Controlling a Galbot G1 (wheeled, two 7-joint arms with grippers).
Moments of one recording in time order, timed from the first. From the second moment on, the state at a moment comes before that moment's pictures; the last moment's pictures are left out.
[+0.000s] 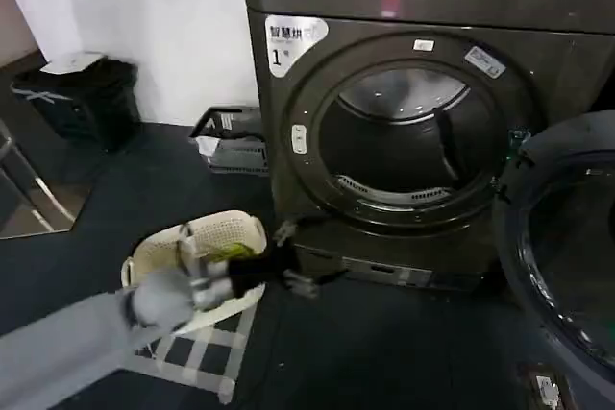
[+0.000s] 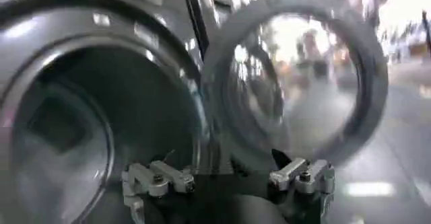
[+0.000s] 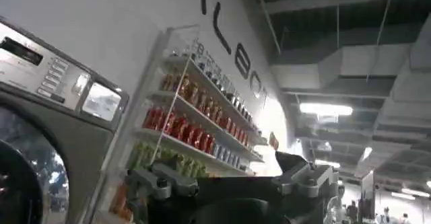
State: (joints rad) left arm 0.46 -0.49 0.54 -1.93 -0.72 -0.28 0.31; right arm -1.64 1.01 2.28 1.78 0.42 -0.27 -0.15
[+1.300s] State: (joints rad) left arm 0.79 -0.02 0.15 -1.86 -0.34 0.19 0.50; right arm -1.61 1.03 2.26 1.80 0.40 -0.27 -0.15
